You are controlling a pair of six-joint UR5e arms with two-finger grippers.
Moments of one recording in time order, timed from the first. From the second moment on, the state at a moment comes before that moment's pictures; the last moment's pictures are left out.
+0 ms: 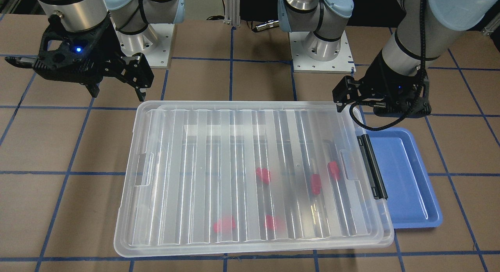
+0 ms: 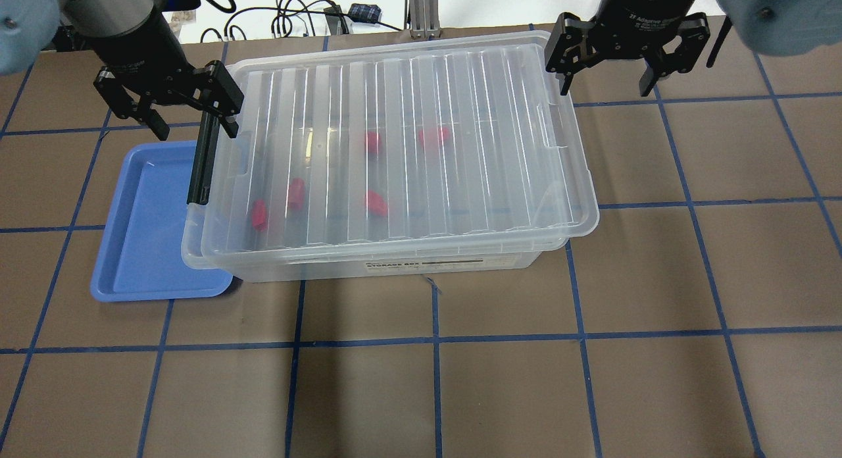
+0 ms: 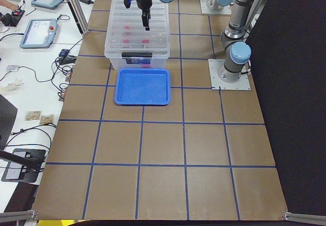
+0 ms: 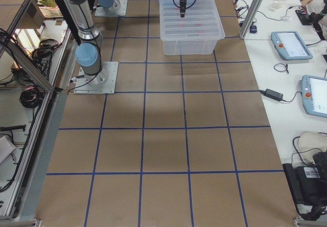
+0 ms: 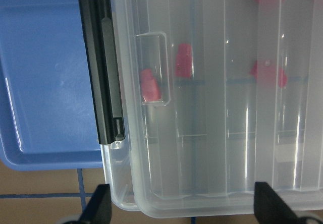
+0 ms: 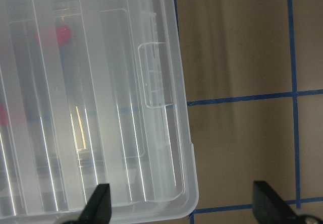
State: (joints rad) left arm -1.49 -1.69 -1.45 -1.67 1.58 0.11; right arm 1.63 -1.50 1.43 -1.57 -1.58 0.14
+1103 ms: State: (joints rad) left arm -1.47 -1.68 -1.48 -1.66 1.58 0.12; right arm 1.62 -1.31 1.44 -1.75 -1.59 0.08
